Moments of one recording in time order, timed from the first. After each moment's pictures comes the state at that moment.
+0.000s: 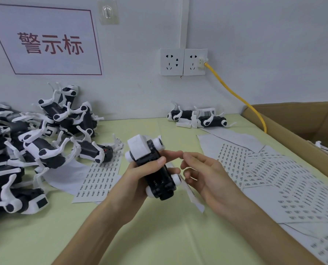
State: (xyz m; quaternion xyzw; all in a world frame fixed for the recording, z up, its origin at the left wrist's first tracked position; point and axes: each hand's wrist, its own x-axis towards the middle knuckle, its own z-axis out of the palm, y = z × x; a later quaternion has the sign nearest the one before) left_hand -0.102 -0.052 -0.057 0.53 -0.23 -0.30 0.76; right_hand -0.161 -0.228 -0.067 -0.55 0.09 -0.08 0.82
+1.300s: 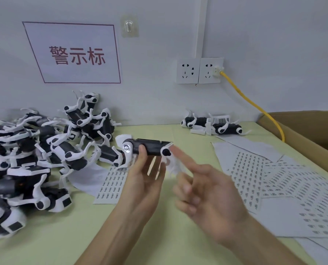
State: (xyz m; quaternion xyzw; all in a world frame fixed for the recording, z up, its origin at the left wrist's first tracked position) left_hand -0.090 -0.057 -0.060 0.31 0.00 -0.17 0.94; right_hand -0.172 -0.182 -0.049 -0.39 -0.07 0.09 0.92
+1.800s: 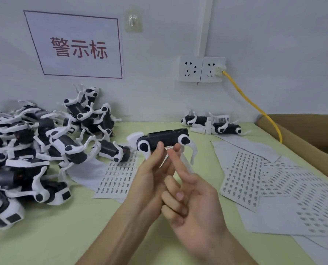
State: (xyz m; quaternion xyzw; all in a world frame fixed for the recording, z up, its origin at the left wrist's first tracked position) left_hand -0.104 -0.056 -0.057 0.38 -0.07 -0.32 0.87; right_hand -0.177 -0.140 -0.065 -0.29 -0.02 0.03 0.96
